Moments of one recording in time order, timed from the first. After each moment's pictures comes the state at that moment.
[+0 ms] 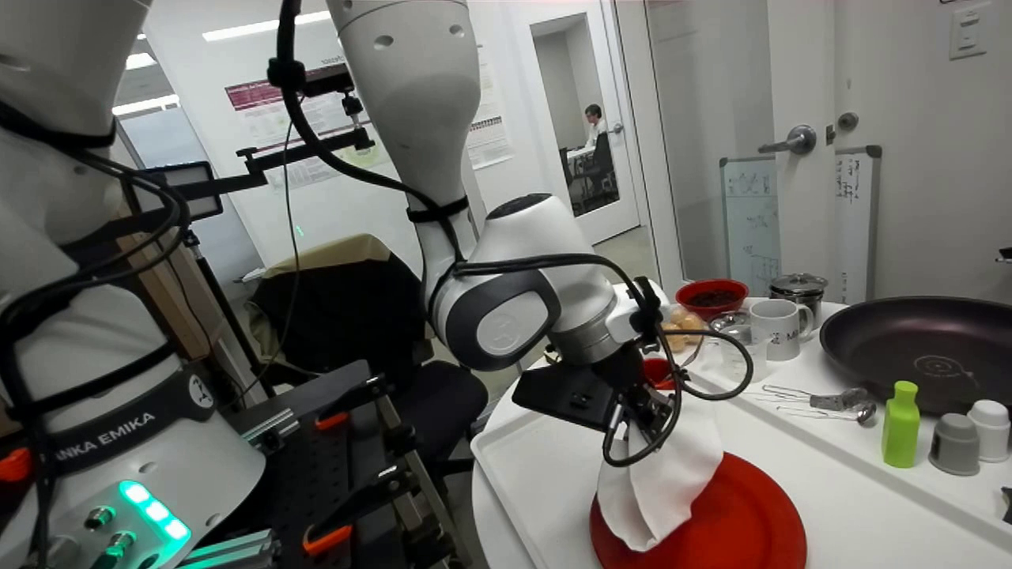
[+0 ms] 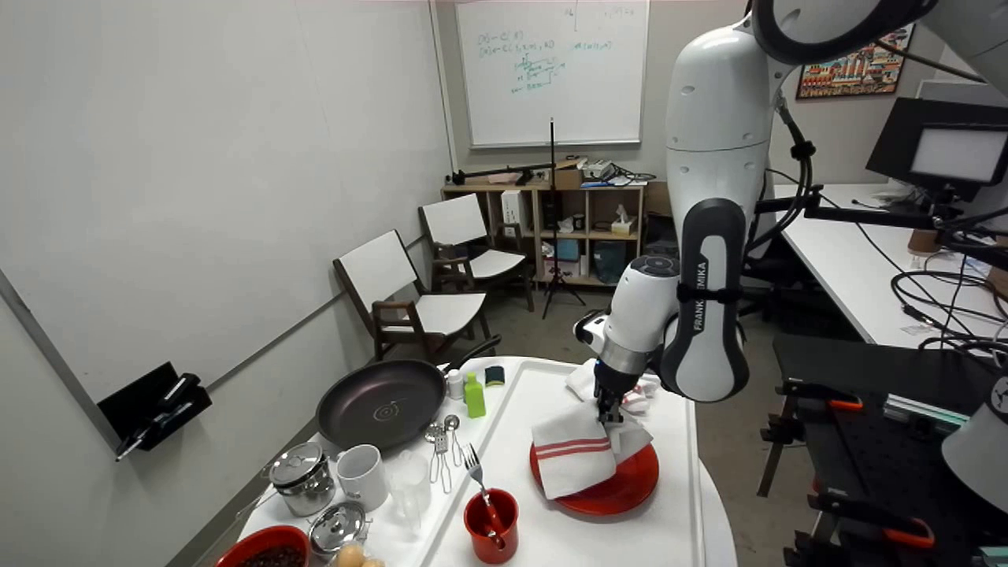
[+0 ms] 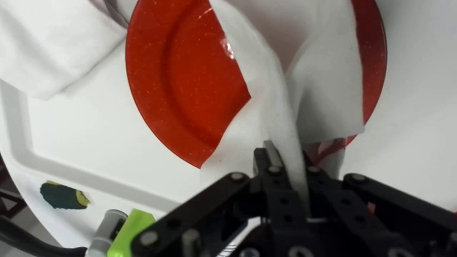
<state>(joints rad) -0.16 0.83 -0.10 -2.36 -0.21 3.45 -0.35</state>
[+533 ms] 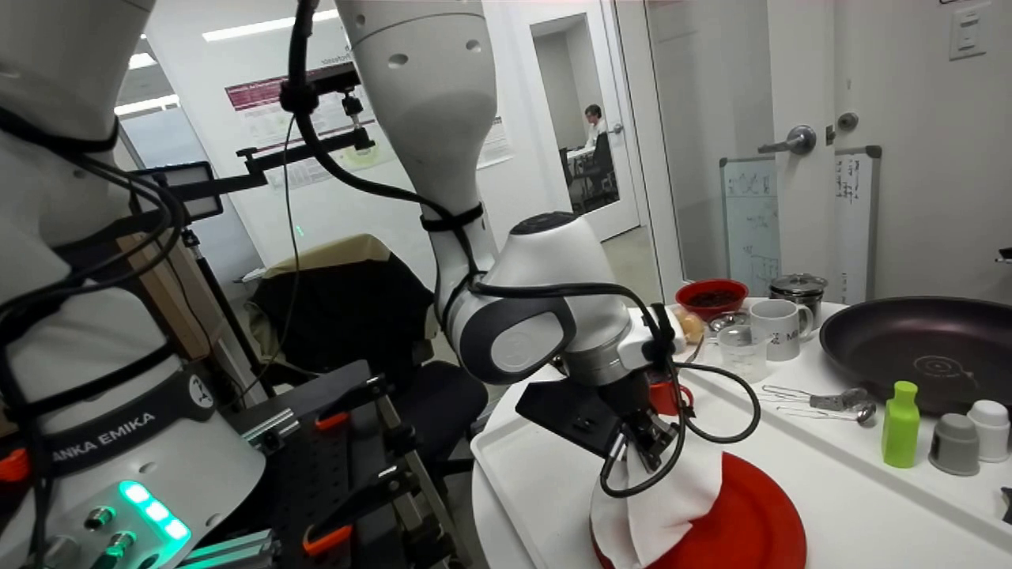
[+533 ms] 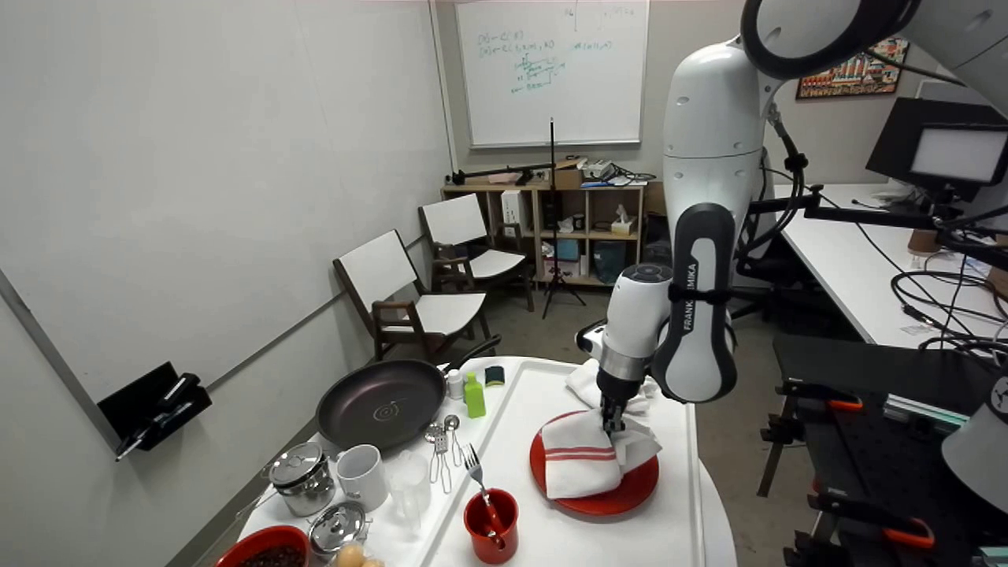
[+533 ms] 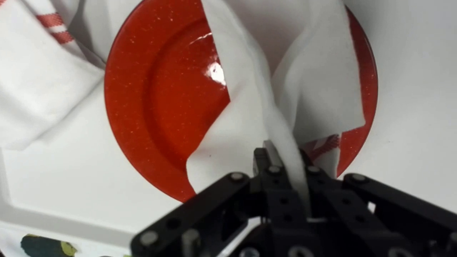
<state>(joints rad) -0.25 0.88 -0.03 -2.30 -0.21 3.36 -0.33</state>
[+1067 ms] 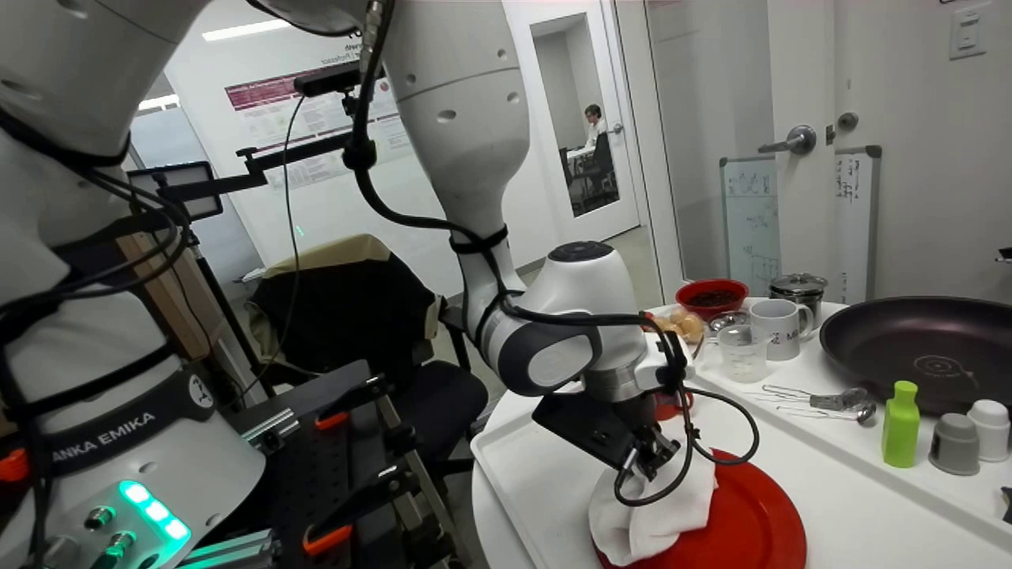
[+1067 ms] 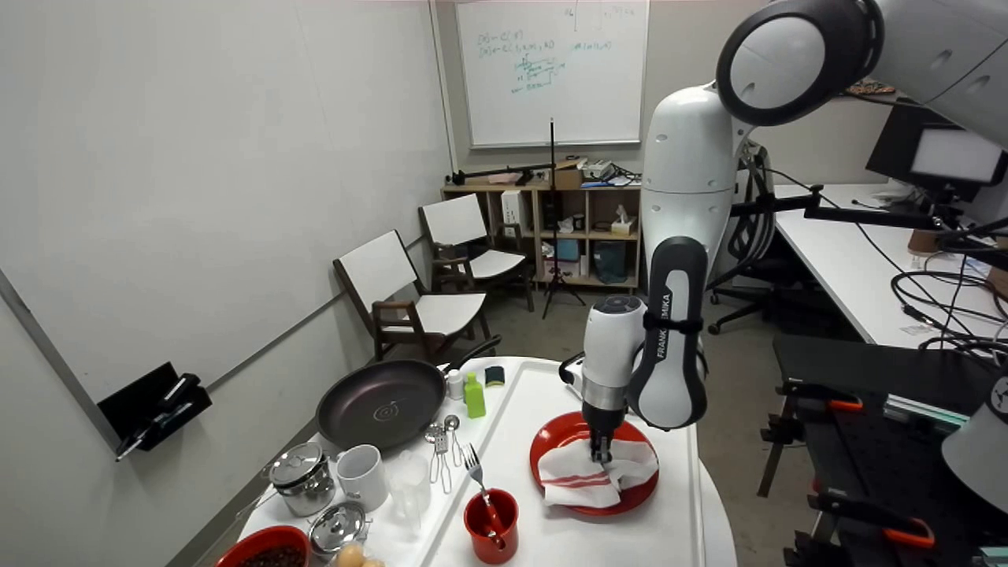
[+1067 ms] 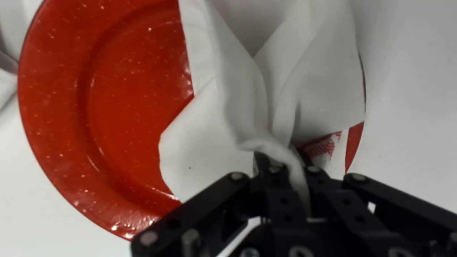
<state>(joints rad) -0.26 1.02 0.03 -2.13 -0.21 3.23 -0.30</state>
